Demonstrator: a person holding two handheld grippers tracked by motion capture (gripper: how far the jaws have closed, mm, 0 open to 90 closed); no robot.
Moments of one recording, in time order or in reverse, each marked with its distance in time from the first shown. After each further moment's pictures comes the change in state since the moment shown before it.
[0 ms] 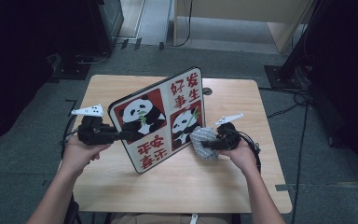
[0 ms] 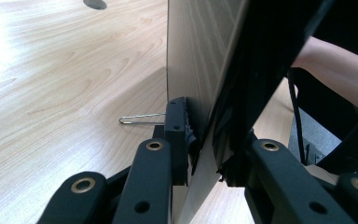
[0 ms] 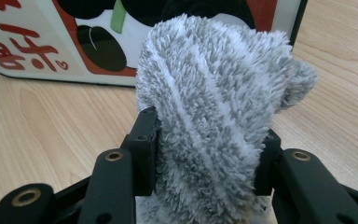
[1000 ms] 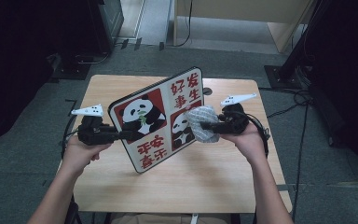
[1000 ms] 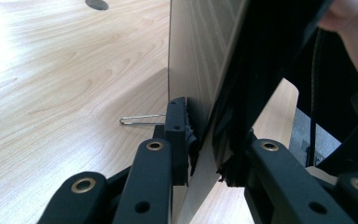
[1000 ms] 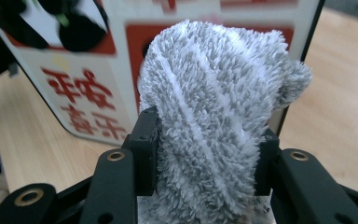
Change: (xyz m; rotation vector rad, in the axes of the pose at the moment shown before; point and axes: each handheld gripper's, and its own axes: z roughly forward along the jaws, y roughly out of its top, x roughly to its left) left arm 0.000 0.000 0.000 -0.004 0.005 -0.009; right arm 0.041 0.065 -0.078 -0.176 0.010 -0.085
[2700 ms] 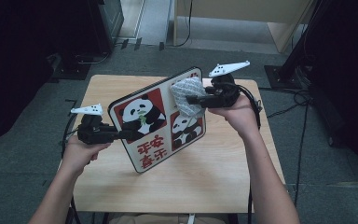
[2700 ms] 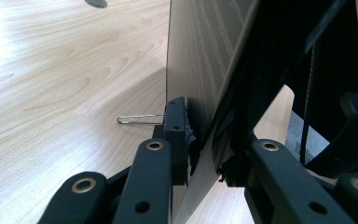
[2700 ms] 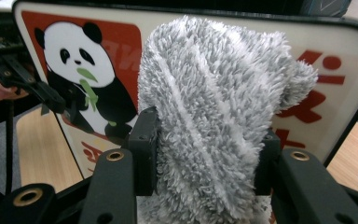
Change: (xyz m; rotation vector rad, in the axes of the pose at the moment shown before) left arm 0.003 0.001 -0.001 -0.001 -0.014 -0.028; right arm 0.018 0.084 -0.007 -0.092 0.064 -0.133
